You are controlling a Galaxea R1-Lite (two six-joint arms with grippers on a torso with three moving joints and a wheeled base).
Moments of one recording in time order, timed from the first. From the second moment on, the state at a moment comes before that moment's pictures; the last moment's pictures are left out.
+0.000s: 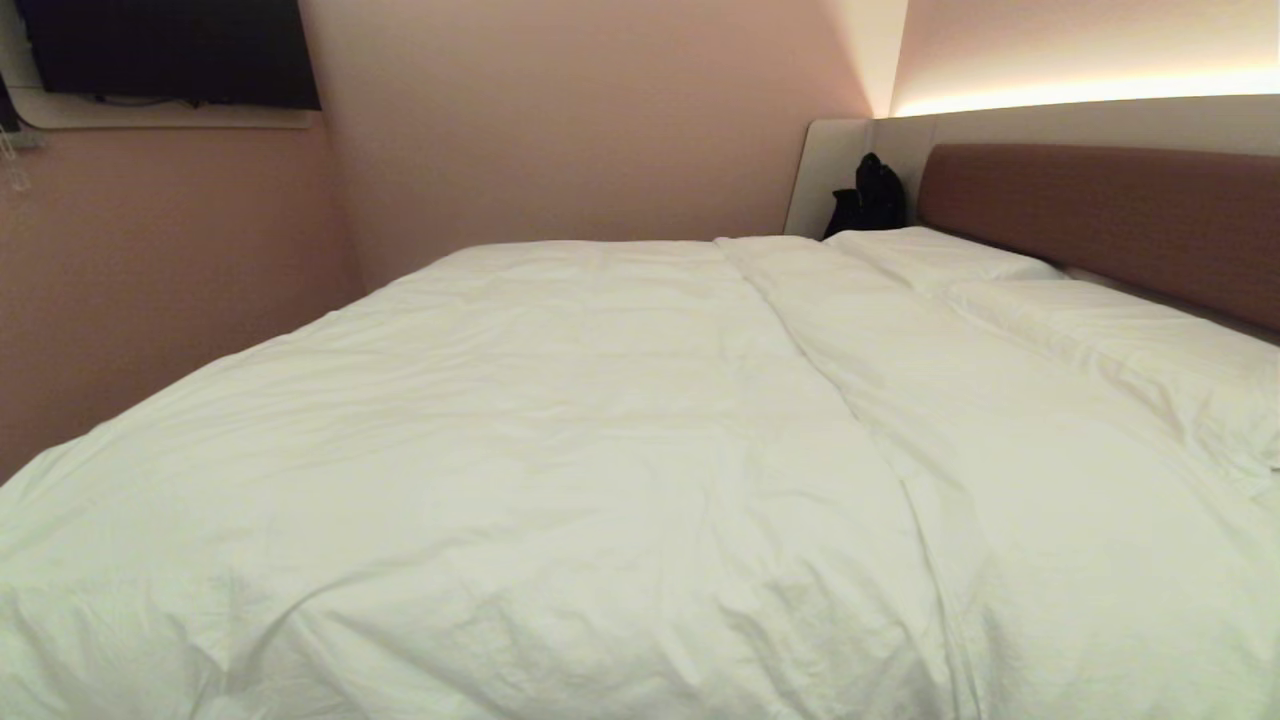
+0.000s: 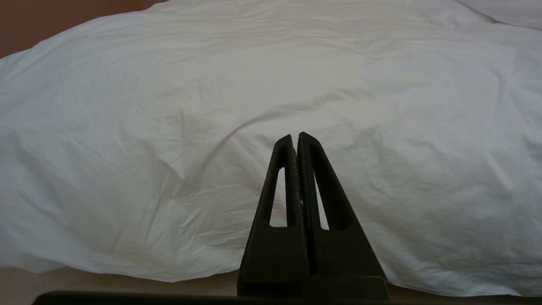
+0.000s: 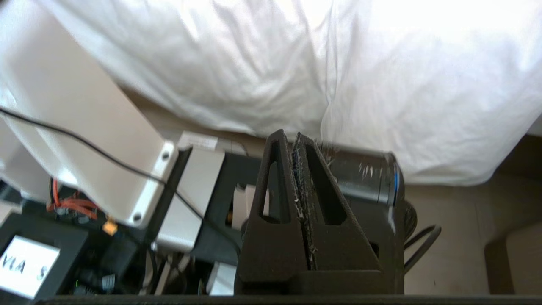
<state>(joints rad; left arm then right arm) 0.01 0.00 0.00 0.00 -0.02 -0.01 0.00 0.11 -1.07 1.35 0.25 -0.05</state>
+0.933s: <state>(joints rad) 0.01 0.00 0.00 0.00 -0.02 -0.01 0.00 0.00 -1.03 1.15 0.10 0.09</state>
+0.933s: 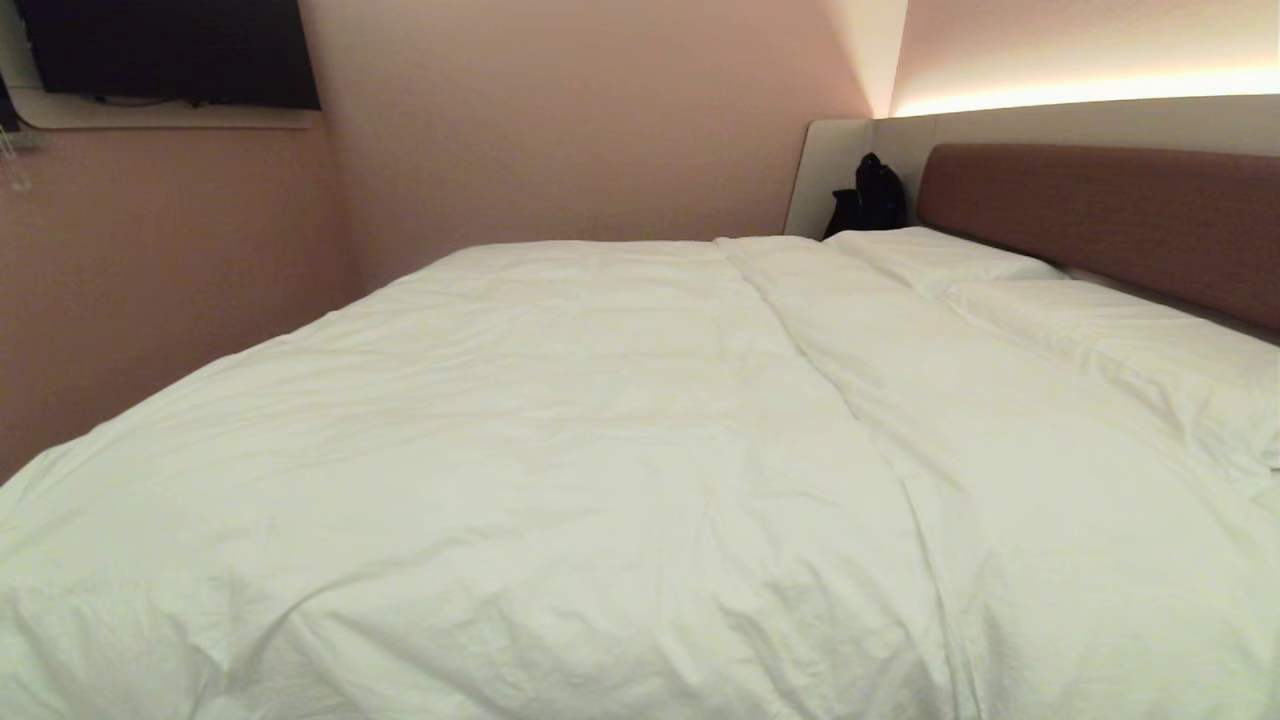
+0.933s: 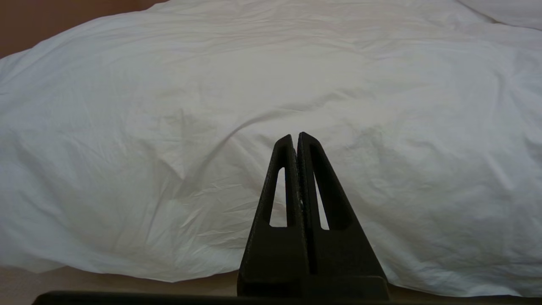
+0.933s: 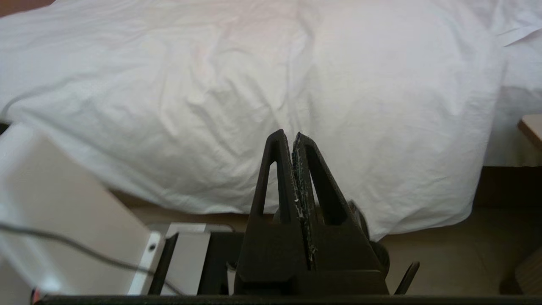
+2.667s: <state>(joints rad) 0.01 0.00 0.00 0.00 -0.02 -0.01 0.00 0.00 -0.19 0.12 -0.15 -0.10</state>
